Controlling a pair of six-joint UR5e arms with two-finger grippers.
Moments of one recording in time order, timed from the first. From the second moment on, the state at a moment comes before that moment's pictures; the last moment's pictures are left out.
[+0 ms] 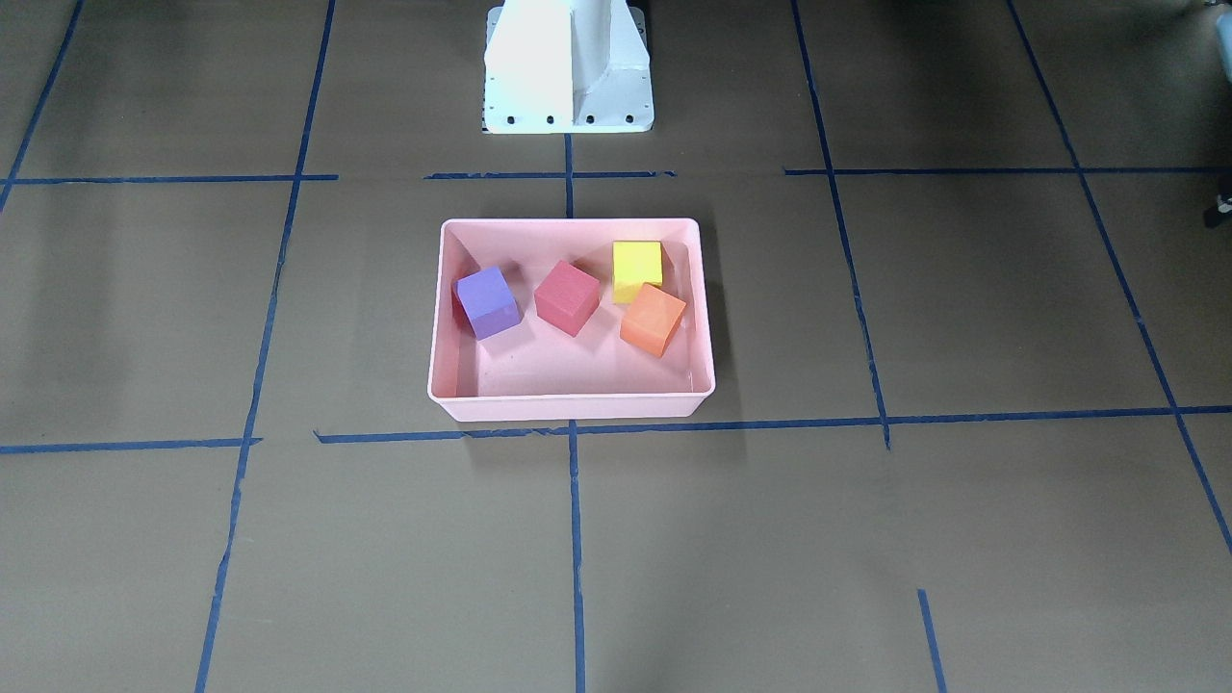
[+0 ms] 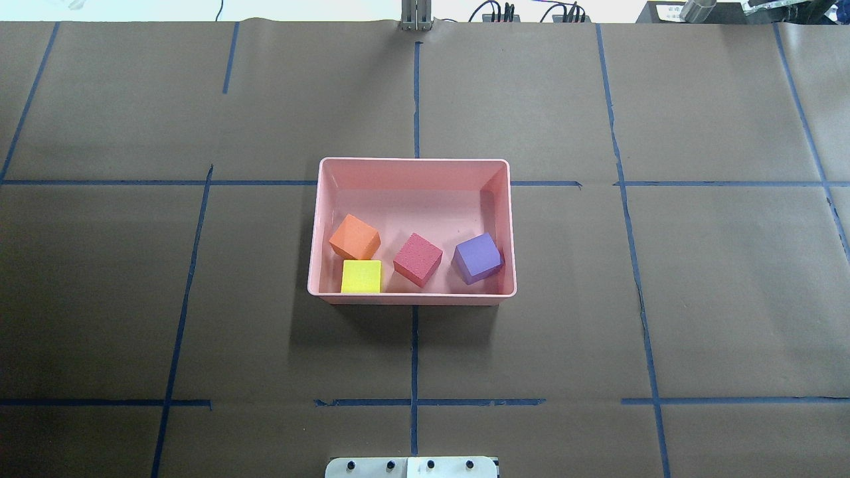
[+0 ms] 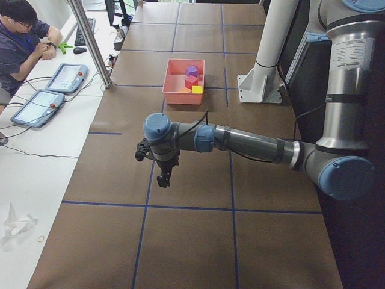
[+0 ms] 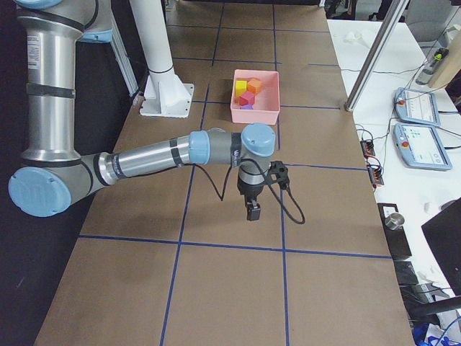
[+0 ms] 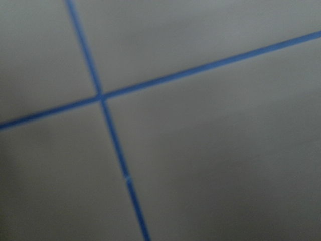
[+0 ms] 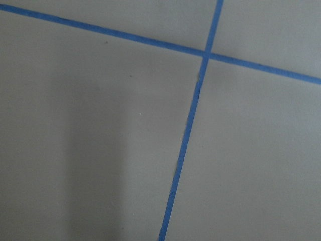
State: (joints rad) left arm -1.50 -1.50 -1.78 -1.47 -2.40 0.18; right arm 1.56 -1.72 1.92 -1.84 2.30 -0.22
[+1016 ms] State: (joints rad) left arm -1.56 -1.37 -1.78 -1.53 -2.38 0.18; right arm 1.57 -1.76 1.92 -1.83 2.30 -0.22
